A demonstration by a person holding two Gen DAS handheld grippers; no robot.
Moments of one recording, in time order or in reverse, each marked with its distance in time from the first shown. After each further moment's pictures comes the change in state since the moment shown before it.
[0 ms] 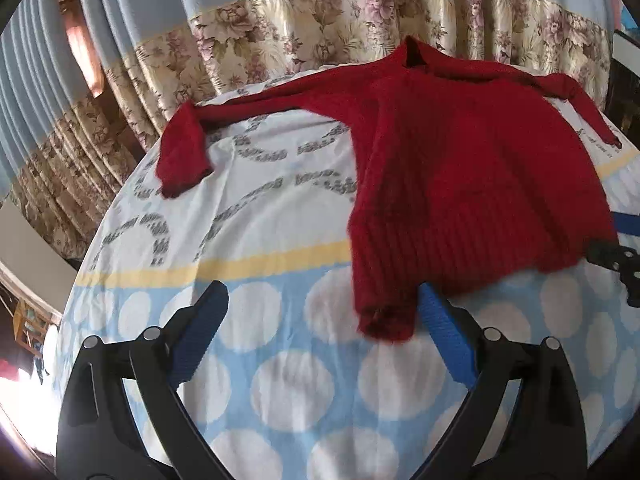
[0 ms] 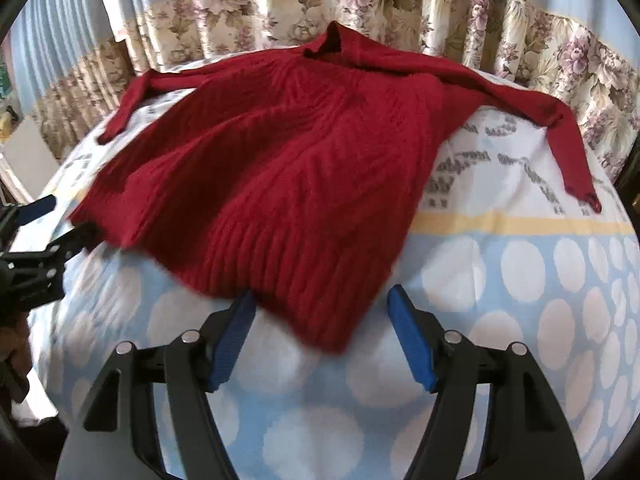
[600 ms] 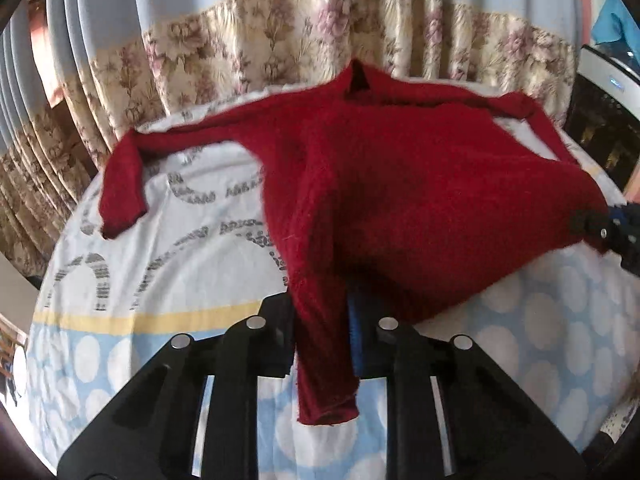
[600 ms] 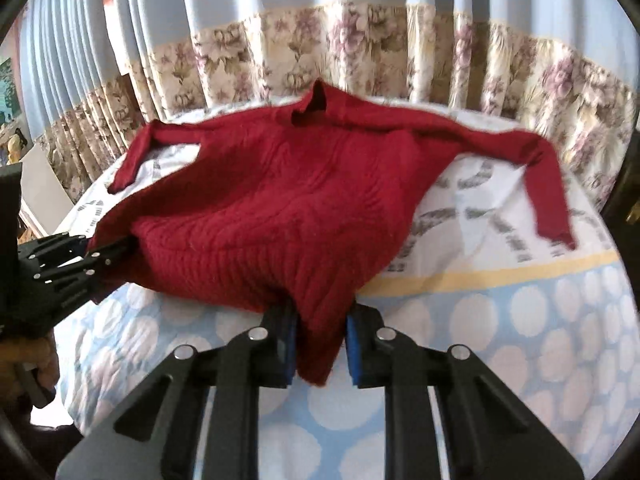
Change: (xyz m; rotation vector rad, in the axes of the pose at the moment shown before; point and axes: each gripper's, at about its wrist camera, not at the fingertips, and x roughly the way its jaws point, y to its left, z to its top) left arm -0.018 -0.027 0.027 0.012 -0.067 -0.176; right arm -0.052 -0.022 0.023 0.009 -0.155 0.034
